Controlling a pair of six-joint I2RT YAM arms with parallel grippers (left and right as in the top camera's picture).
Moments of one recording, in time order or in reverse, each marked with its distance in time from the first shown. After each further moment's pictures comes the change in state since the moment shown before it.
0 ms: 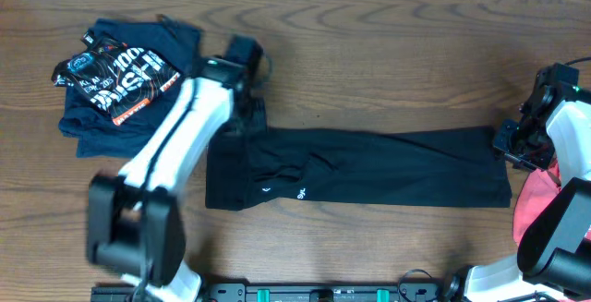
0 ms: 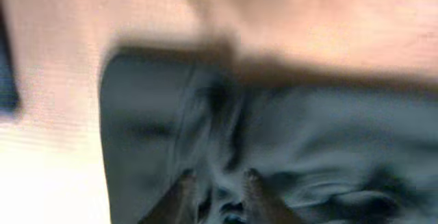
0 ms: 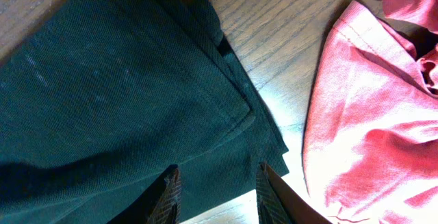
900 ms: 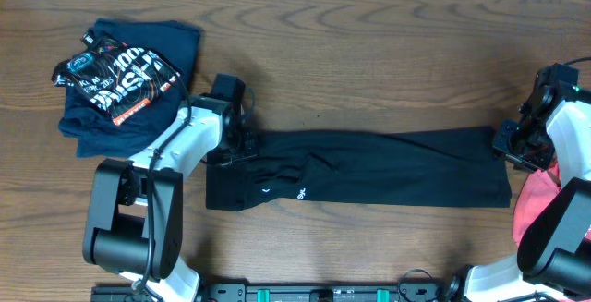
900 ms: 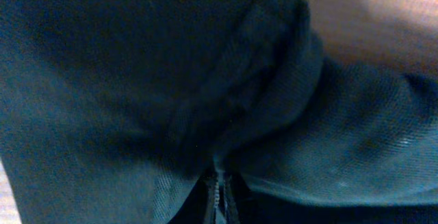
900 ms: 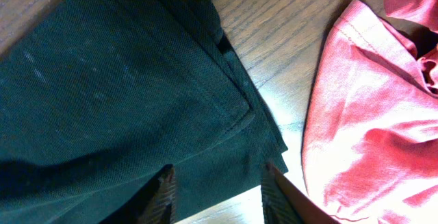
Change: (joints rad) left arm 0.087 0.040 -0.364 0.290 0.138 0.010; right arm 0.000 0.000 0.000 -0.005 0.000 -0.006
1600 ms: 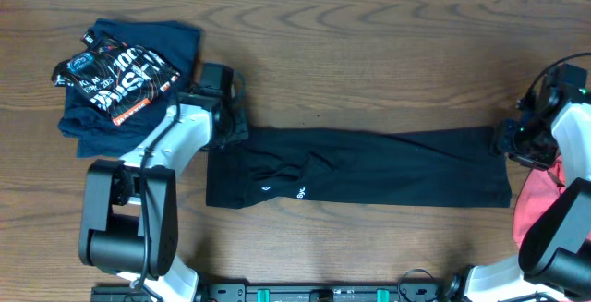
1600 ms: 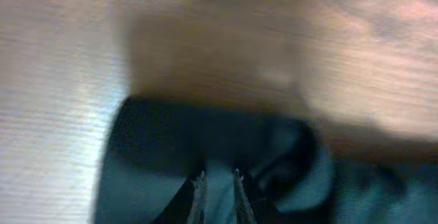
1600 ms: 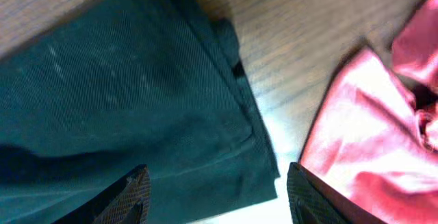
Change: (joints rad) left arm 0.063 0.000 0.025 0.134 -0.088 0.063; right arm -0.039 0.000 -0.008 0.064 -0.064 -0.216
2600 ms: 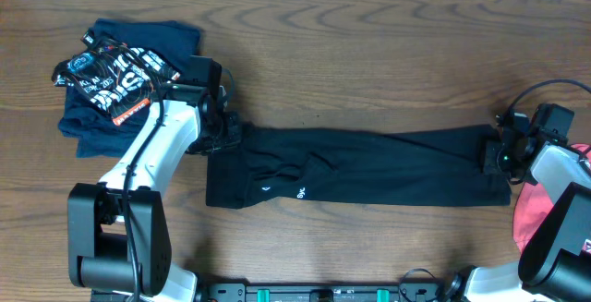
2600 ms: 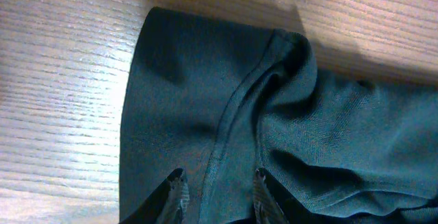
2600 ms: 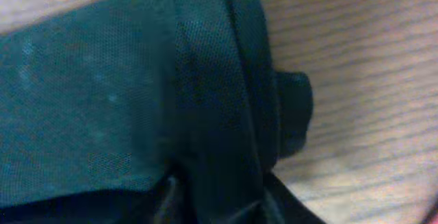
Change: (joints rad) left arm 0.023 -0.085 0.068 -0.250 0.070 0.006; right arm -0.049 -0.050 -0.391 0.567 -0.169 -0.248
